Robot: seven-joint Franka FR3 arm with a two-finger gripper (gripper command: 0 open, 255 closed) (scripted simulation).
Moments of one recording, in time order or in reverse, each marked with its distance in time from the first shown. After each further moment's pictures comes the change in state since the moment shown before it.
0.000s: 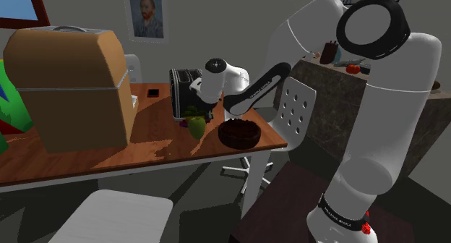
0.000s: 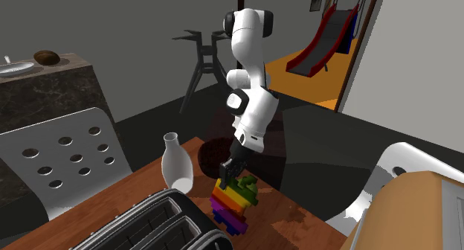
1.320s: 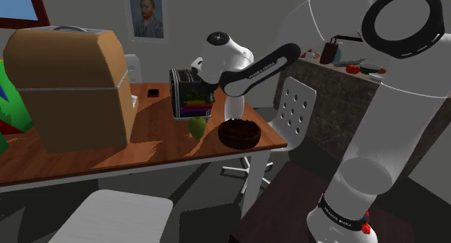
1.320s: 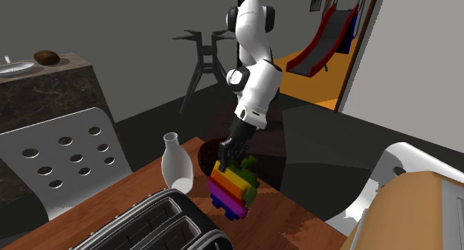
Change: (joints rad) arm -0.006 -0.134 0.031 0.036 0.213 -0.127 -0.217
